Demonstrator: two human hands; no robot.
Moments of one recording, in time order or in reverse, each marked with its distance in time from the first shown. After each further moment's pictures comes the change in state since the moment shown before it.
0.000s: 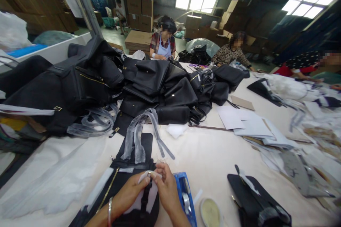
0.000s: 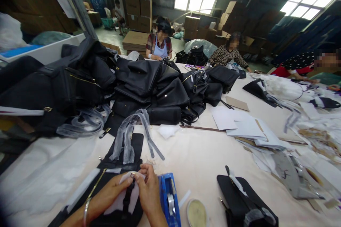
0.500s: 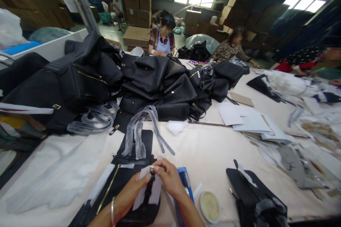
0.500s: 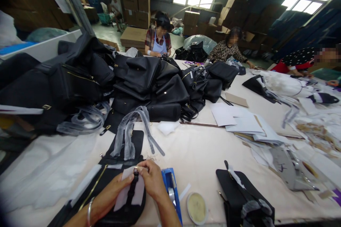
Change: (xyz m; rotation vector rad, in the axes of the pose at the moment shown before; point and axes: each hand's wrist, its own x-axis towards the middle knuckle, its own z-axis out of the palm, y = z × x) left_hand -0.008 -0.023 0.013 -0.395 0.063 -0.168; right_hand 0.016 -0.014 -0.016 -0.033 -0.198 -0.048
